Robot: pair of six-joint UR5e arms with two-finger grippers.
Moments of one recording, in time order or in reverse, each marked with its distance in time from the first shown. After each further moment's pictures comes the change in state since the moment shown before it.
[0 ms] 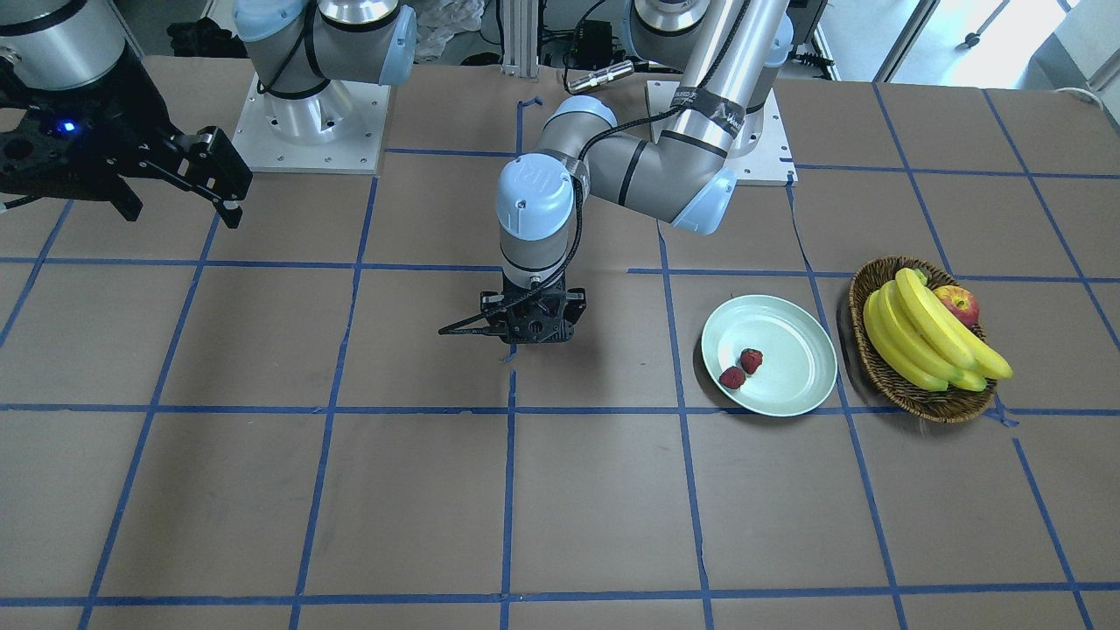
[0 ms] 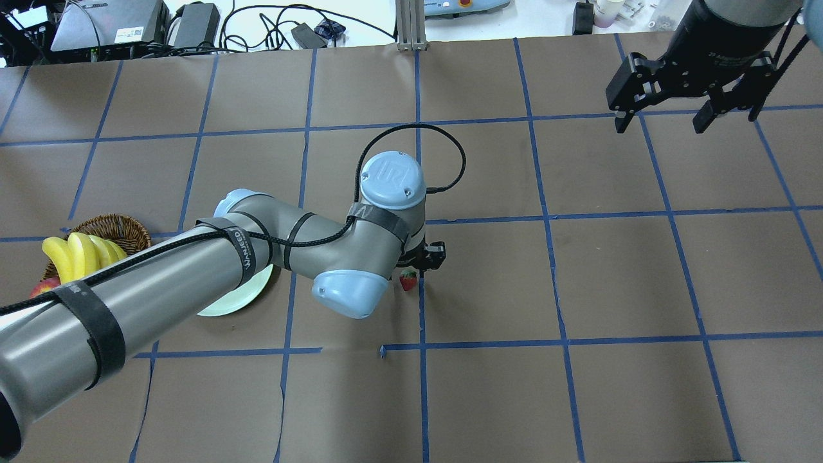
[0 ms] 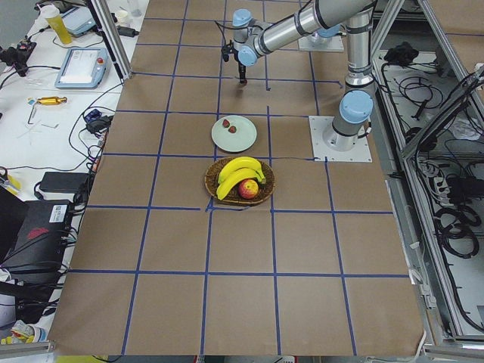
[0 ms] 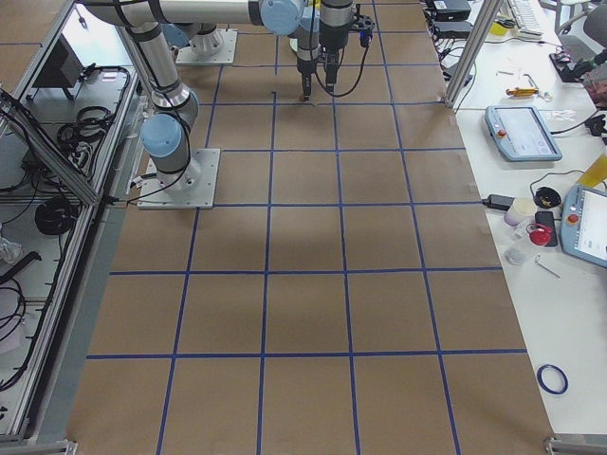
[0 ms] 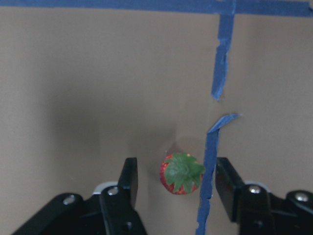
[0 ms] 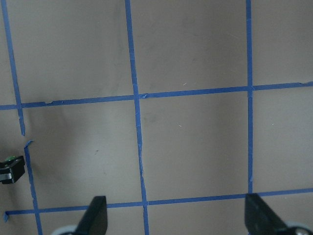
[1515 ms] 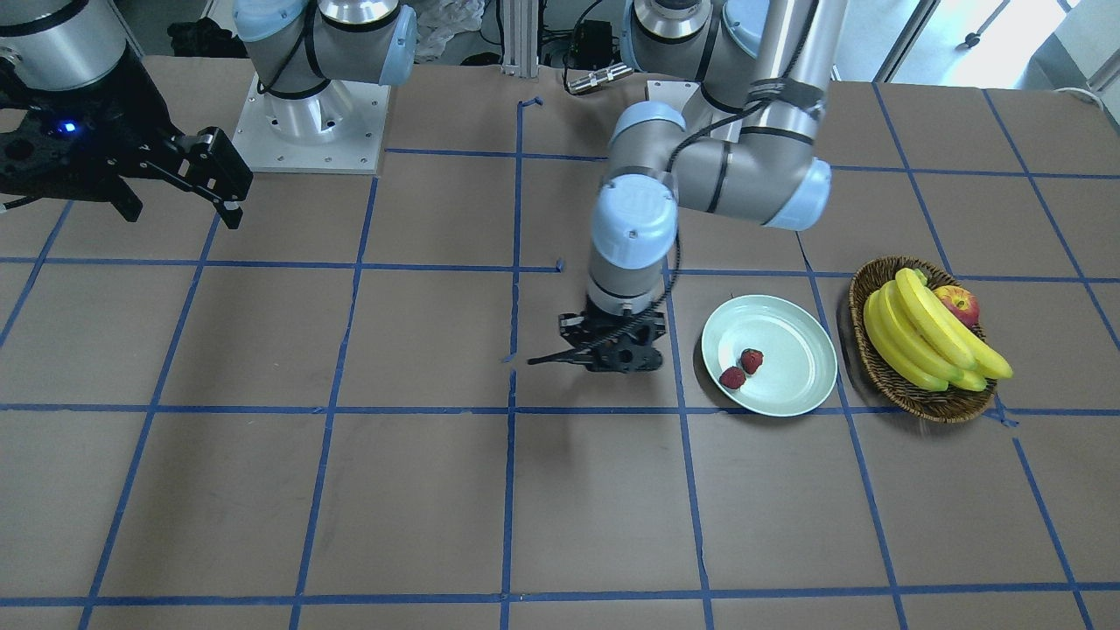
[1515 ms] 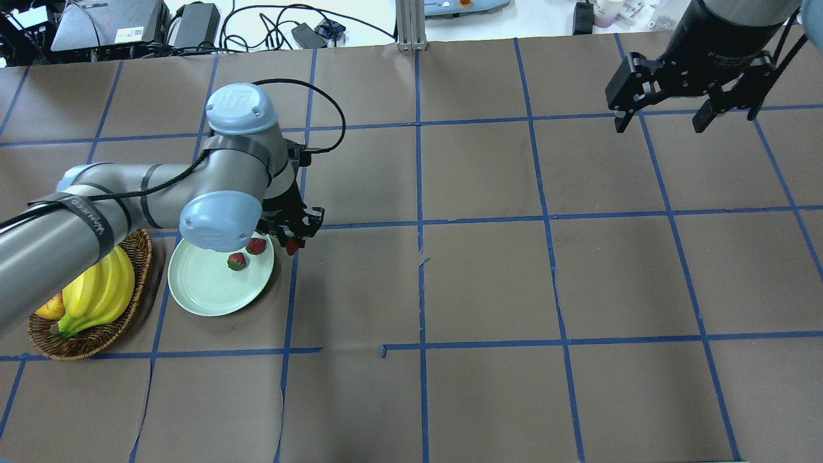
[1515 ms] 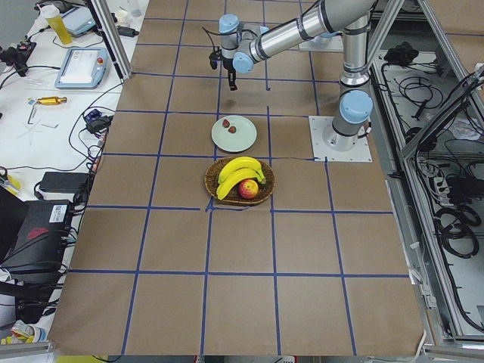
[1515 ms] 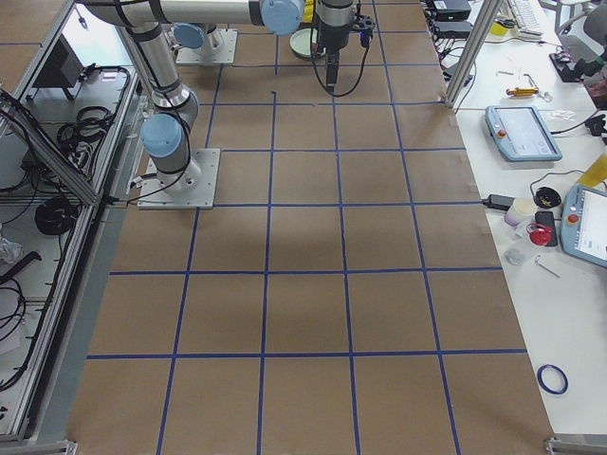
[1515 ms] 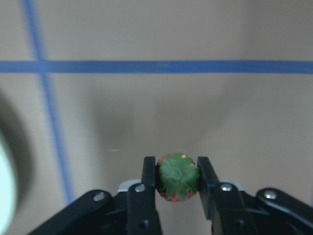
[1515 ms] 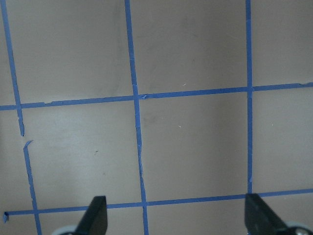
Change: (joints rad) left arm 0.430 0.141 -0.018 -0.230 0.078 0.568; right arm 0.002 0.003 -0.002 -0.002 -0.002 0.001
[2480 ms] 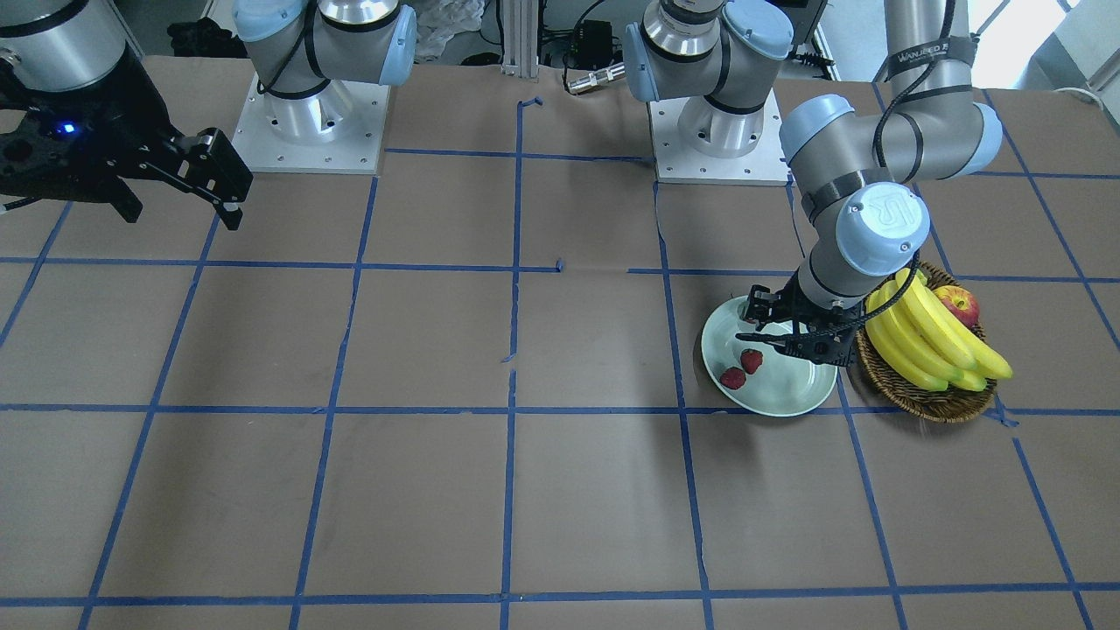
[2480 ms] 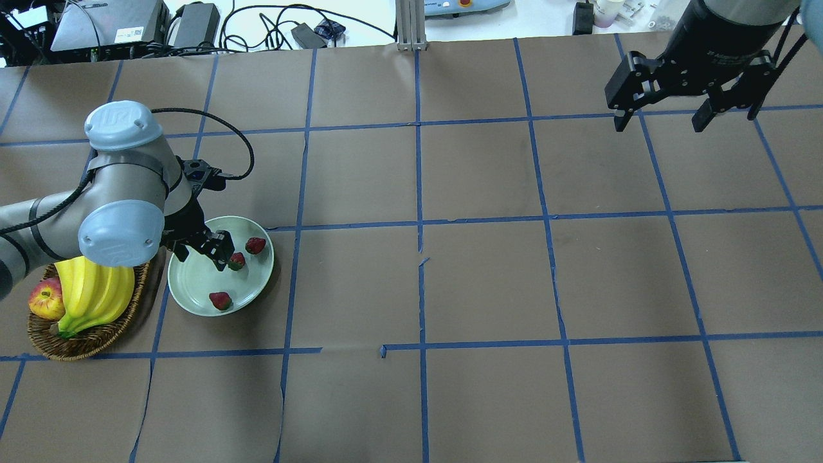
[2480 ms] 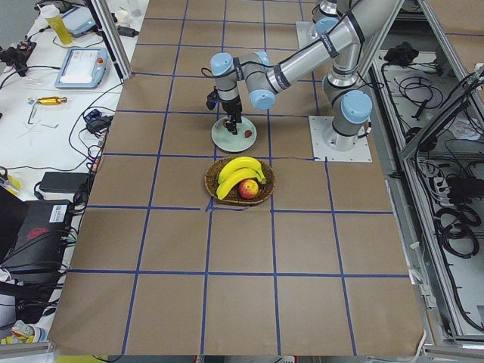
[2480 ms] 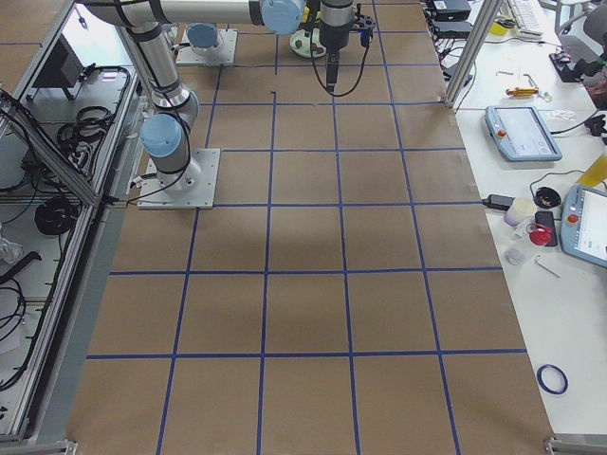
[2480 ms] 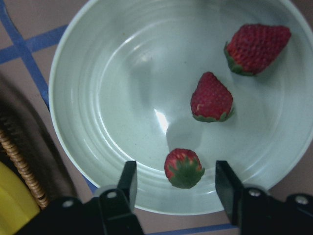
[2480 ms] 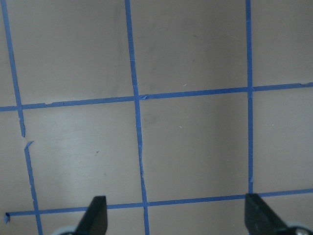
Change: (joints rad) left arm 0.208 0.085 -0.077 0.001 0.066 0.358; right arm 0.001 0.001 -0.002 0.000 0.001 0.004
